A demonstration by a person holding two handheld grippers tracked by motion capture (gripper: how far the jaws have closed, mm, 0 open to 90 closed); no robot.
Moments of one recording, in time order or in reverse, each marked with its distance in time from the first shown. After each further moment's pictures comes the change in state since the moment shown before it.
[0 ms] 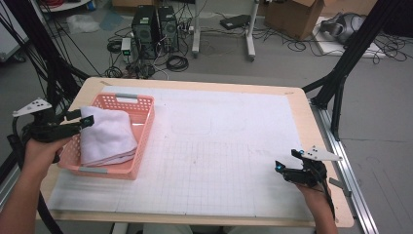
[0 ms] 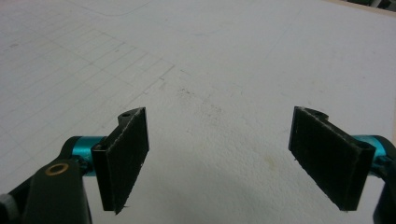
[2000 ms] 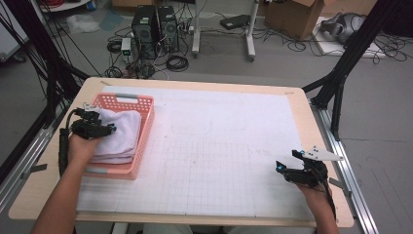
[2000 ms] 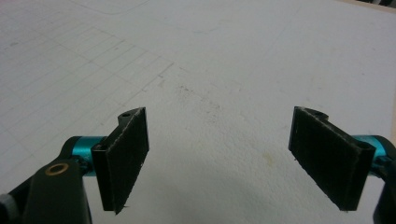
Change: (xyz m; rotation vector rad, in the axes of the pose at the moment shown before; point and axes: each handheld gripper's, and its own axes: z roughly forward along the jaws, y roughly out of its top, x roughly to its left) left arm -0.004 -0.032 0.097 0.406 0.367 0.091; right arm -0.002 -0.001 -0.001 0.004 0.003 0.005
